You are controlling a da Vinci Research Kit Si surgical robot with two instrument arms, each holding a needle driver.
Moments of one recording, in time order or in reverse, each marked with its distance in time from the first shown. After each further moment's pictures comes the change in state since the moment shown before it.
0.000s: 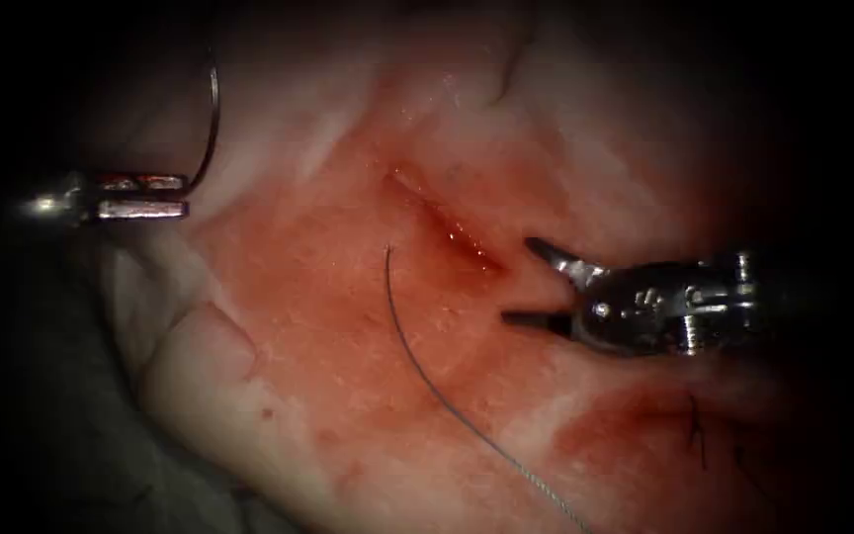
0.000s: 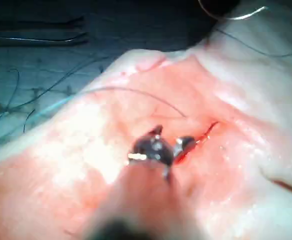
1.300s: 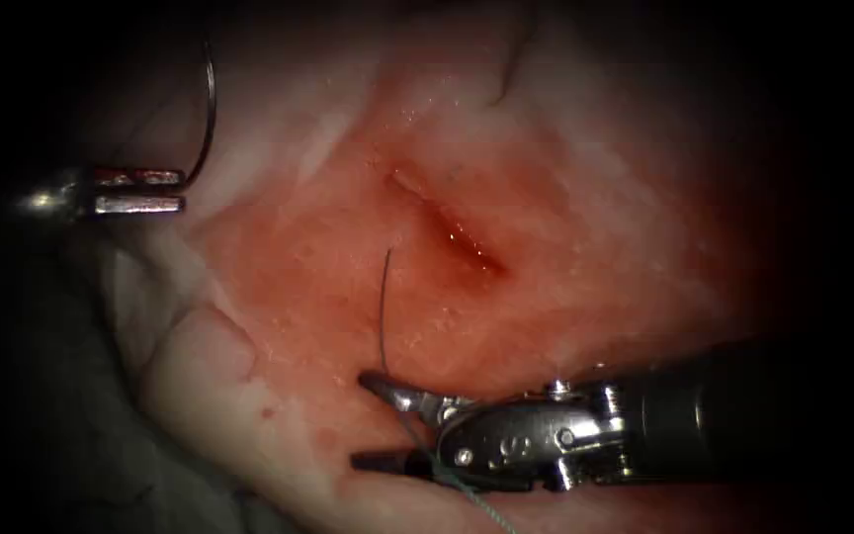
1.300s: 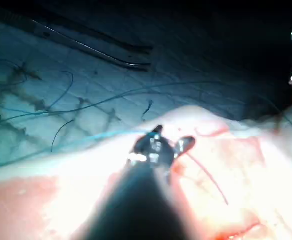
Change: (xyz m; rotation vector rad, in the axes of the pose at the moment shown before) right arm 0.002 -0.015 0.003 0.175 0.225 -0.448; left arm 0.000 0.000 0.000 0.014 0.004 -0.004
